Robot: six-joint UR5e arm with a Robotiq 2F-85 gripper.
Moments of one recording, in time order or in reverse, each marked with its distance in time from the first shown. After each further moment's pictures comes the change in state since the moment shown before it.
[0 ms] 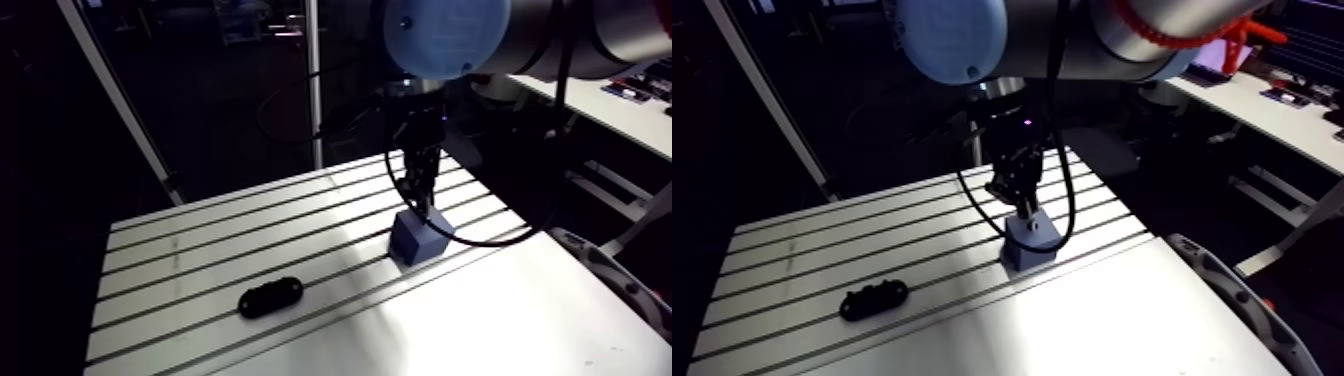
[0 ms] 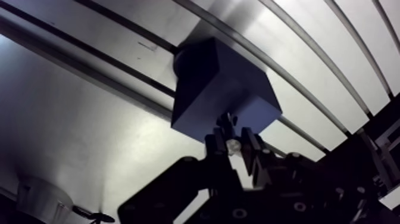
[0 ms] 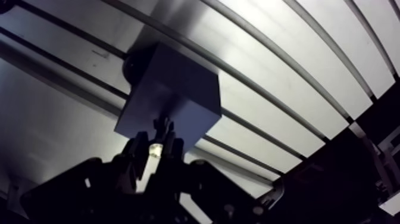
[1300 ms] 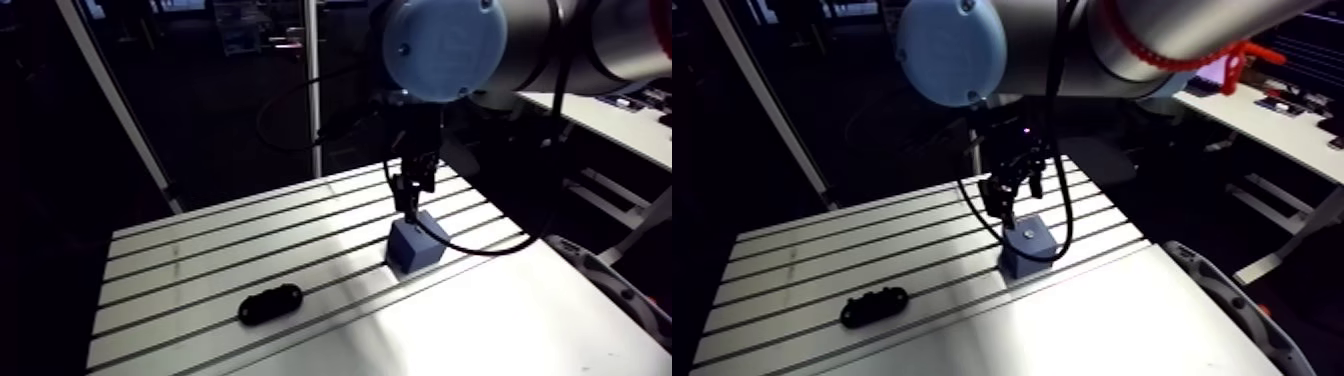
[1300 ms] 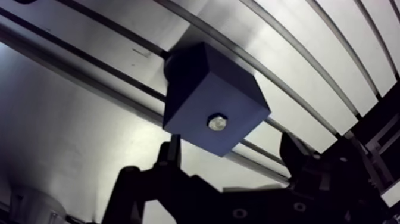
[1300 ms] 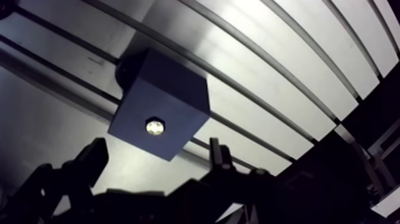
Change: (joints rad) arm -0.003 -0.033 0.035 -0.082 0.015 -0.022
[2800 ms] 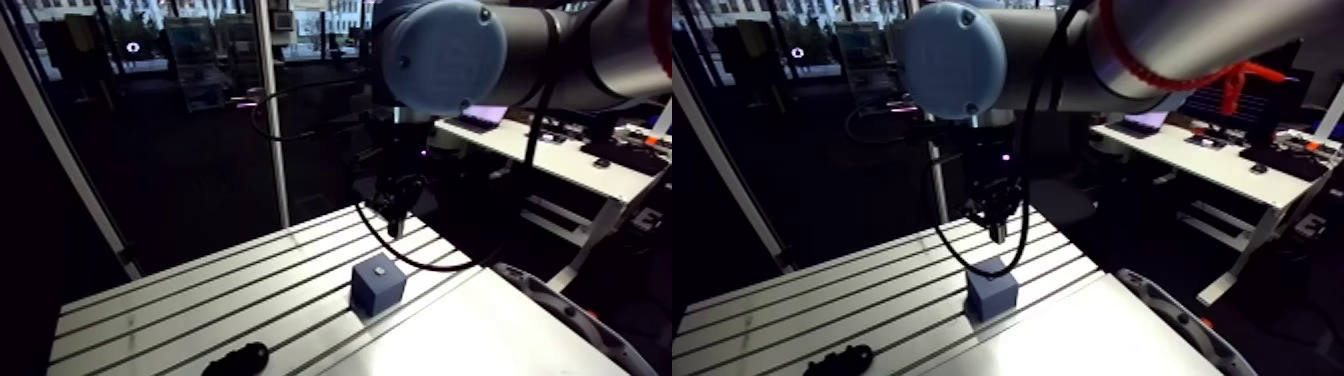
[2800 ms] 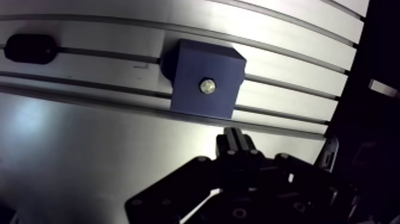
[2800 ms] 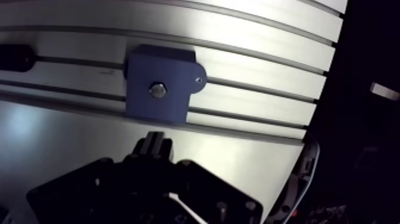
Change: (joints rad) arm -0.136 -0.170 0.035 0.063 0.172 0.297
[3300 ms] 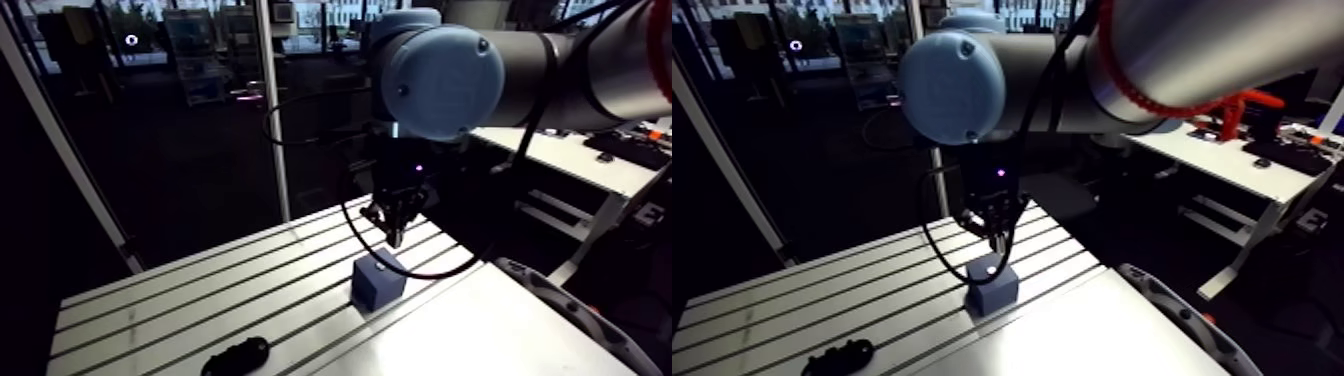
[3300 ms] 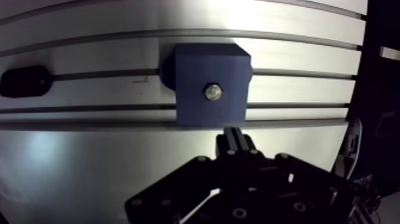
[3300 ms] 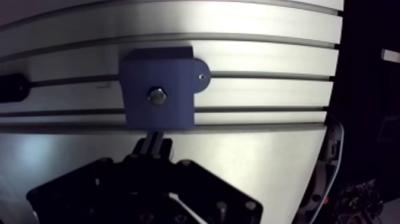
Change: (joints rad) arm 0.003 0.028 0.045 -0.058 0.002 0.166
